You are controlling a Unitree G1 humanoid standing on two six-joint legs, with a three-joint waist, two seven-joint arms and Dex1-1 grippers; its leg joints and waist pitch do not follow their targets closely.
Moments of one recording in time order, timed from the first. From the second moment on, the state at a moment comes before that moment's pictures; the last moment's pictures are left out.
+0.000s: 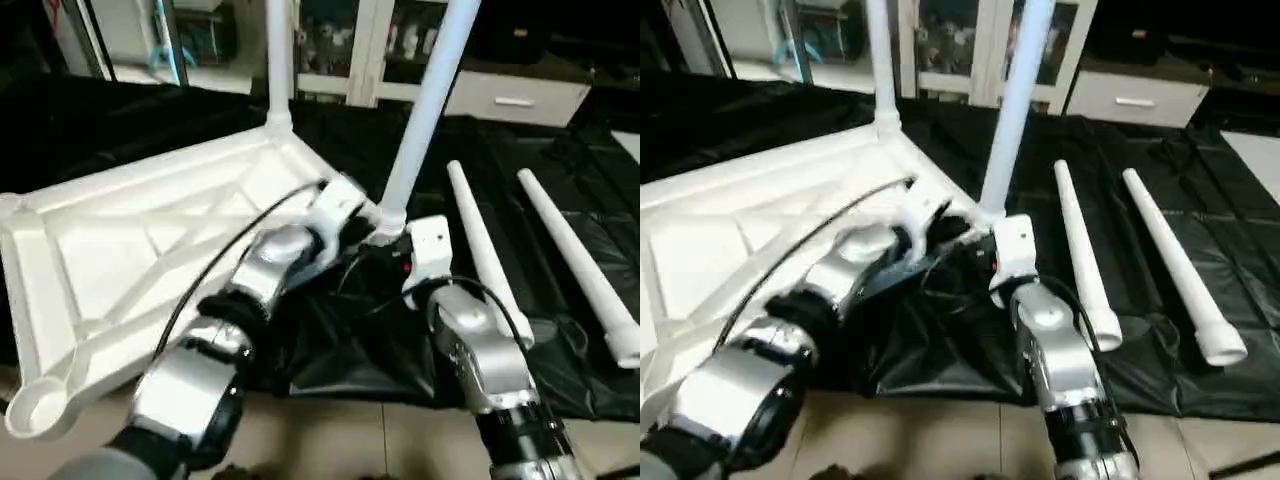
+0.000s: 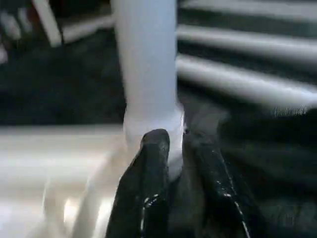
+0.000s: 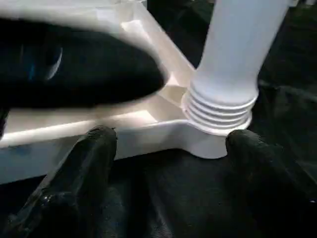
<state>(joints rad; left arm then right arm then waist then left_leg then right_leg) -0.92 0.02 -0.14 1.02 0.02 -0.10 -0.58 -0.33 -0.07 0.07 0.17 0.08 0.37 0.19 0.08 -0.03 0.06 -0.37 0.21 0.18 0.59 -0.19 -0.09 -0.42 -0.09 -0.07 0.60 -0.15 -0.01</state>
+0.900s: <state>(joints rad) -0.39 0.68 0.15 0.10 0.13 0.65 -0.56 -0.28 -0.24 0.21 -0.08 0.13 0.50 0.51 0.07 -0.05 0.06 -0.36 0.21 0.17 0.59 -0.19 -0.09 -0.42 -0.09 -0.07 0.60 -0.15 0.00</state>
